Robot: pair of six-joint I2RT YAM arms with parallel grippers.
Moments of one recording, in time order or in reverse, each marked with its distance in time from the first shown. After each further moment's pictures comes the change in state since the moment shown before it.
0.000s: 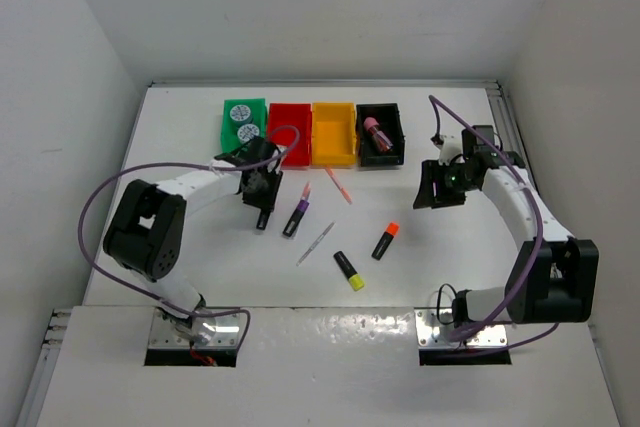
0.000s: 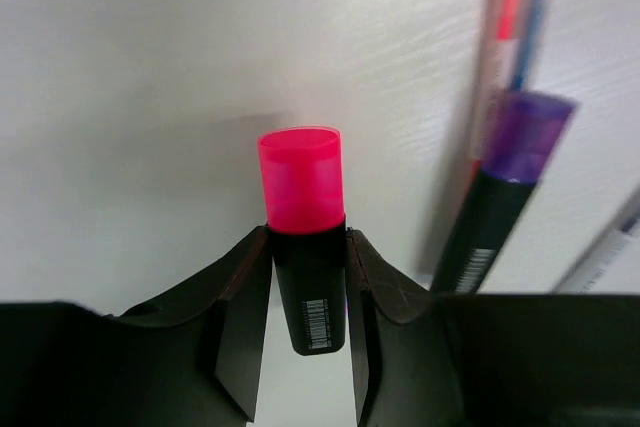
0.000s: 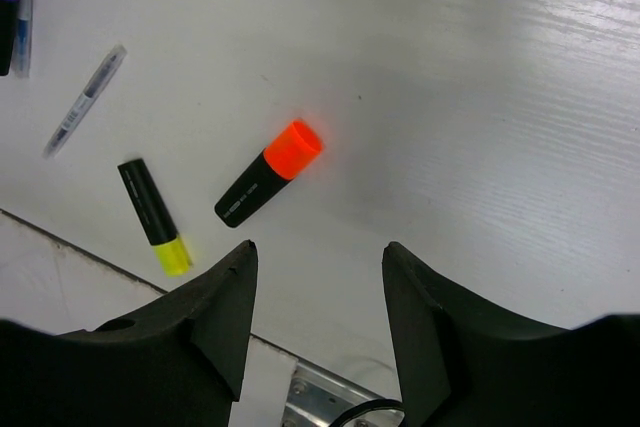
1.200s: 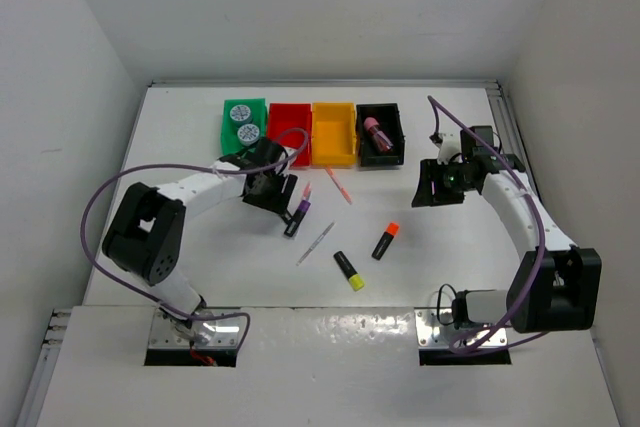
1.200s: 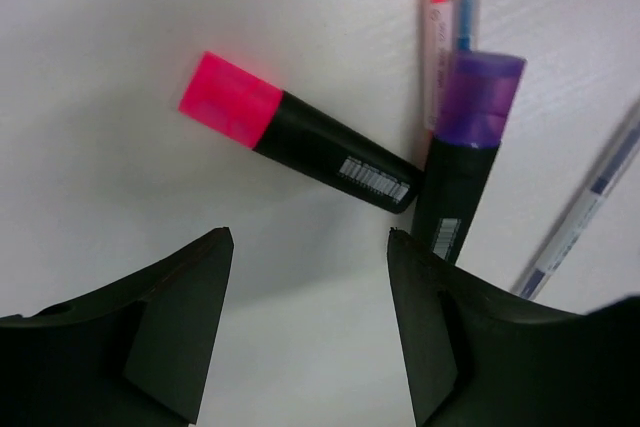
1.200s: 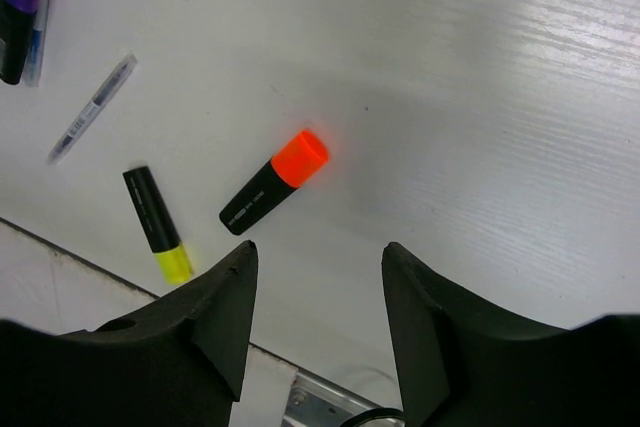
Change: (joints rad) left arm -0.060 -0.040 0.023 -0.040 0.040 0.072; right arm 0.026 -0.043 -0.012 0.026 0.015 0.018
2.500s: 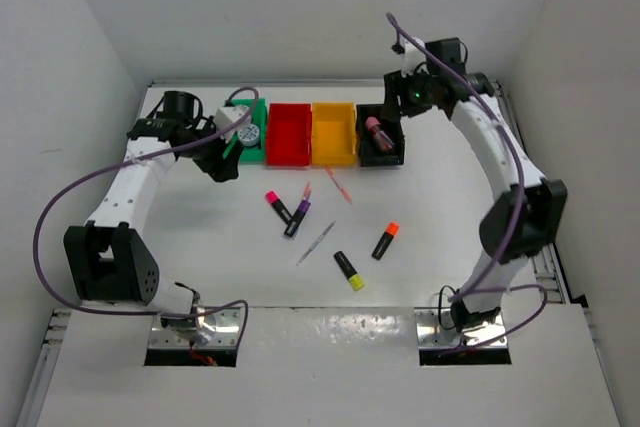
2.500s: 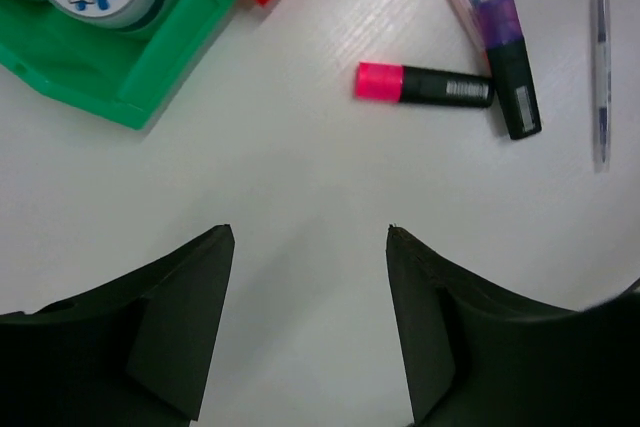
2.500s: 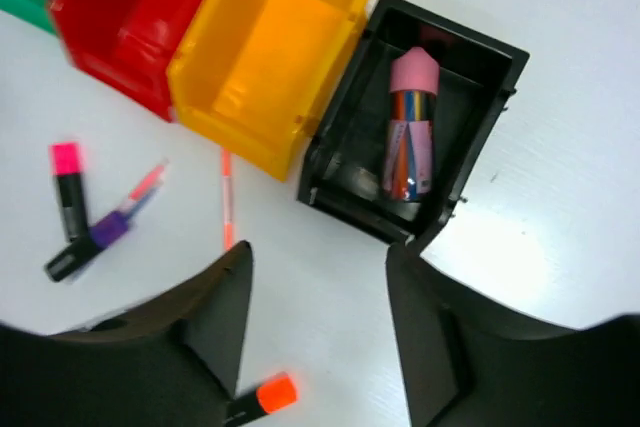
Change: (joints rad) left arm 0.455 -0.161 0.291 -0.341 0.457 0.737; right arm 0.196 0.516 0.850 0.032 0.136 -0.071
